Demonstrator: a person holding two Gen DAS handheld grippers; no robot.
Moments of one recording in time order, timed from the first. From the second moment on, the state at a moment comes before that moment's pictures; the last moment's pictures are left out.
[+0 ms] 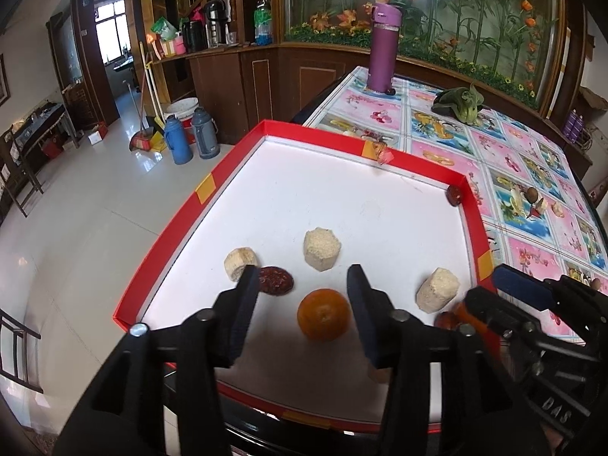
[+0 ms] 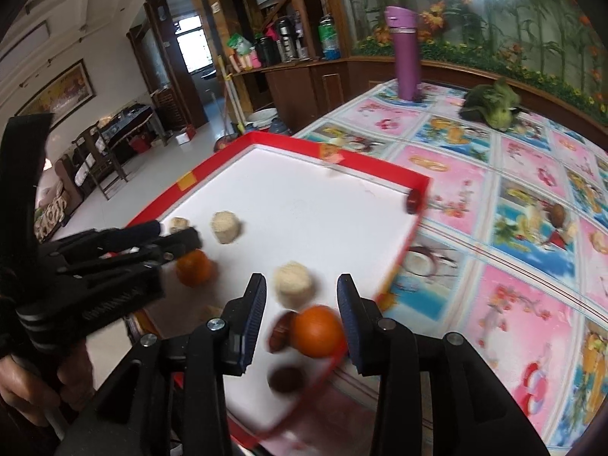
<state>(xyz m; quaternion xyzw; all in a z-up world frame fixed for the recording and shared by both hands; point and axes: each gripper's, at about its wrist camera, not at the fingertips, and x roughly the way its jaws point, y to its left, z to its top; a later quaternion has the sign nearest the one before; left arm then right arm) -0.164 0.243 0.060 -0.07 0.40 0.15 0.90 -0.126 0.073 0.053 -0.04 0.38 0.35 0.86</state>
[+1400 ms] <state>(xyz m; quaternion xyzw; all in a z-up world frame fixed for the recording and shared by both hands) 0.015 -0.004 0.054 0.03 0.46 -0.05 0.88 0.073 -0.175 0.023 0.06 0.44 0.10 0.89</state>
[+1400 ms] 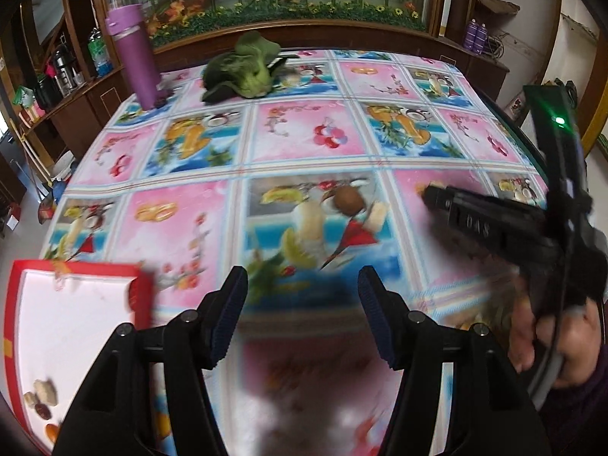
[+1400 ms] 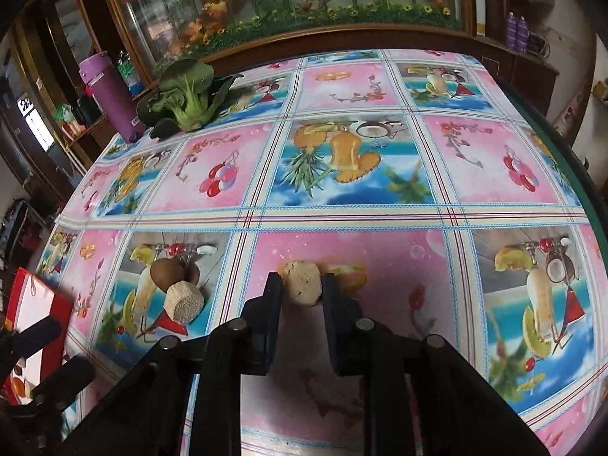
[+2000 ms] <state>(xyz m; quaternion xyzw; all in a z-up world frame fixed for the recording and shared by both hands) 0.073 -0.058 0.018 0.02 0.49 -0.07 0.87 0.077 -0.198 0.022 0.12 0.48 0.10 0.86</state>
